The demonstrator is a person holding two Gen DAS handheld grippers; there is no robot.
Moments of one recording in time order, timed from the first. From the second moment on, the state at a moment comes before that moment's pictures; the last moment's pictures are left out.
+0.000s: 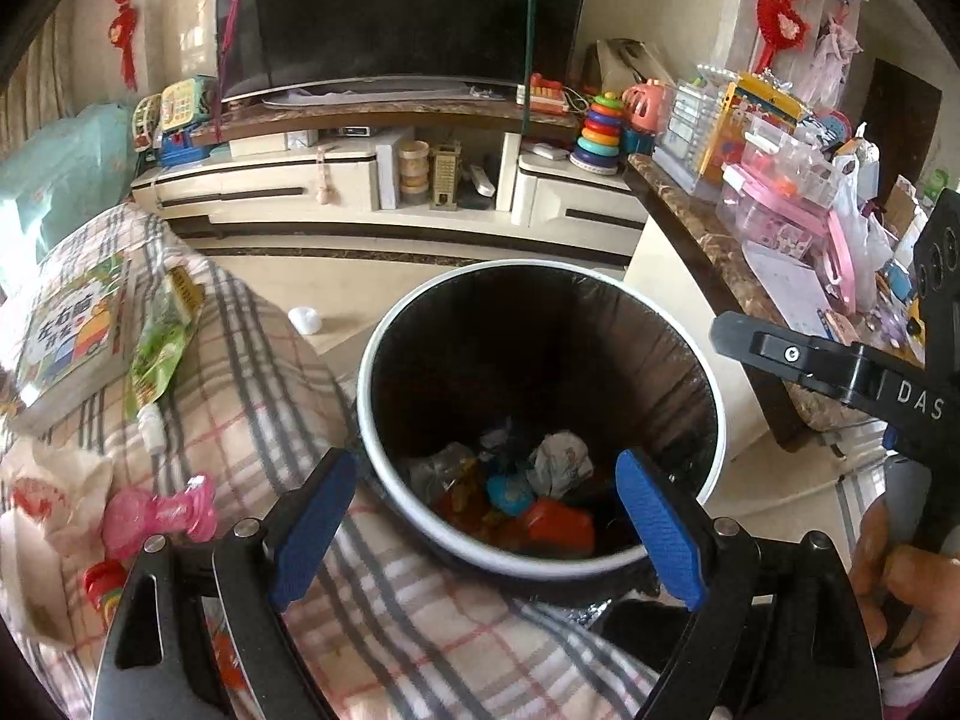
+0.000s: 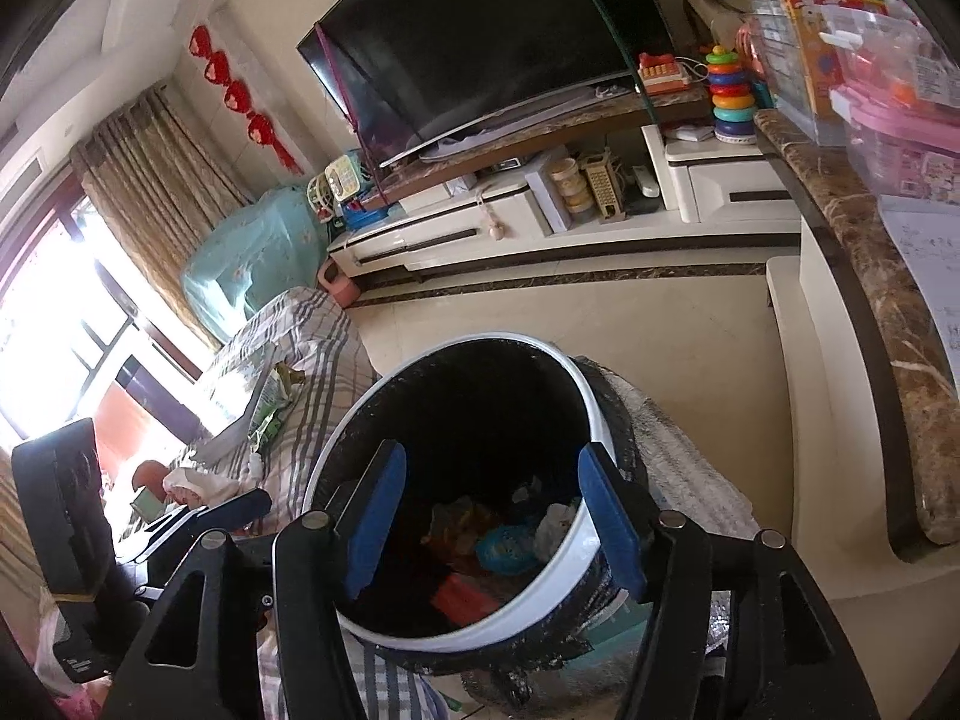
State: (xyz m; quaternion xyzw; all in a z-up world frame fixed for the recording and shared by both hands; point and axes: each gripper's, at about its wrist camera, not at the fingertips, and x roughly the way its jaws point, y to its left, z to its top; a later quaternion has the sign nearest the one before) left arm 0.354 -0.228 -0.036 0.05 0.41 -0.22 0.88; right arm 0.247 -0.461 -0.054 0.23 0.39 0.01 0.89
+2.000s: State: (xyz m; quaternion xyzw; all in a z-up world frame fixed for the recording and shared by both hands) left arm 0.226 -0.009 -0.037 -0.05 0.40 0.02 0.91; right arm 0.224 -0.239 -0.096 0.18 0.44 0.12 0.87
